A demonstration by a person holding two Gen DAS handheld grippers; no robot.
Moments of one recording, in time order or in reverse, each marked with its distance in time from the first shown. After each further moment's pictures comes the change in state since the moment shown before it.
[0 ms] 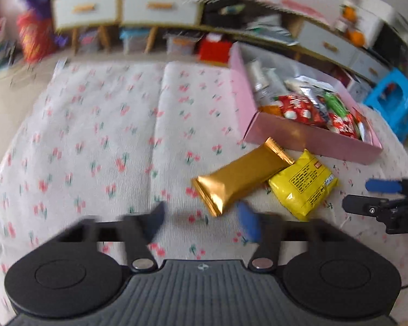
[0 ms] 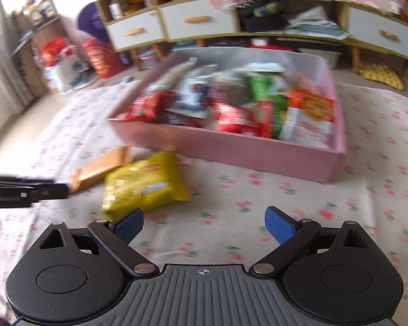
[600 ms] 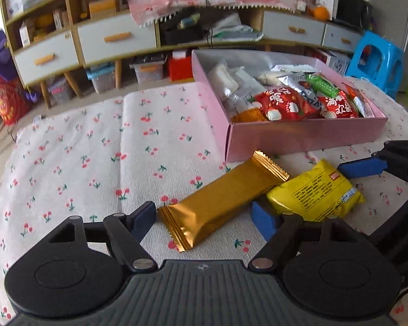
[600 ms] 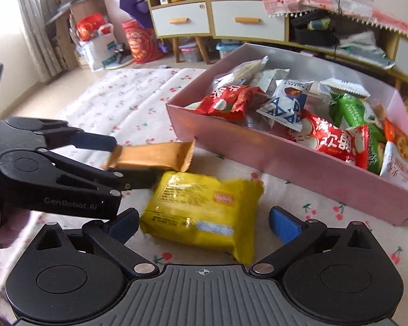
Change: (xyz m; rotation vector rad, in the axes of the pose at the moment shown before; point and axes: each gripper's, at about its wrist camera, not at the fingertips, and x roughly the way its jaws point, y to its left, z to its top) left arm 0.039 -0.024 0.010 0.231 -0.081 0.007; right arm 0.039 0.057 0.003 -0.182 -0.014 0.027
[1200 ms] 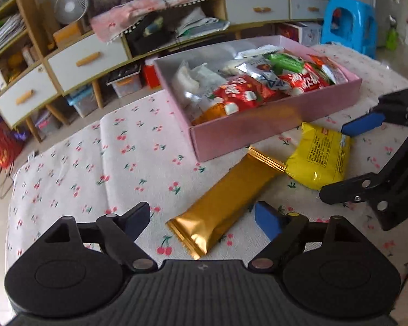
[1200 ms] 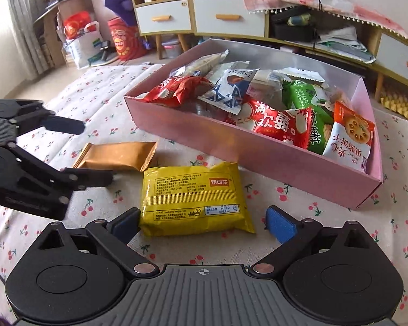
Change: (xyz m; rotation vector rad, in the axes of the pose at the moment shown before) left arm -0.002 -0.026 0.005 0.222 0.021 0.003; right arm -0.018 -0.041 -0.013 0.023 0.017 -0.038
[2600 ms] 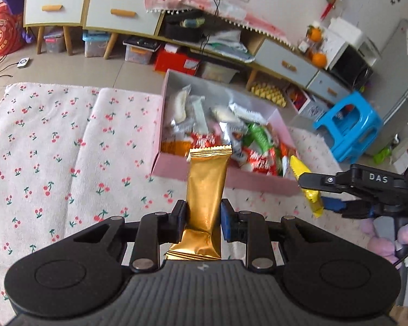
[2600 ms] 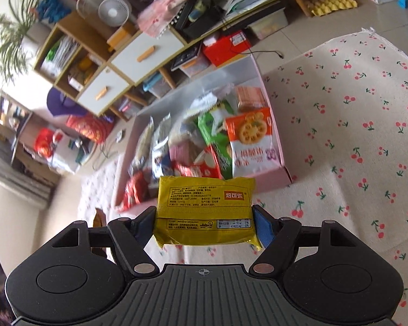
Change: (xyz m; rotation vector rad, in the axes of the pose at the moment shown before) left arm -0.049 0.017 0.031 -0.590 -0.003 -0.228; right arm -0.060 -0.106 0.026 0.687 -0.029 0.133
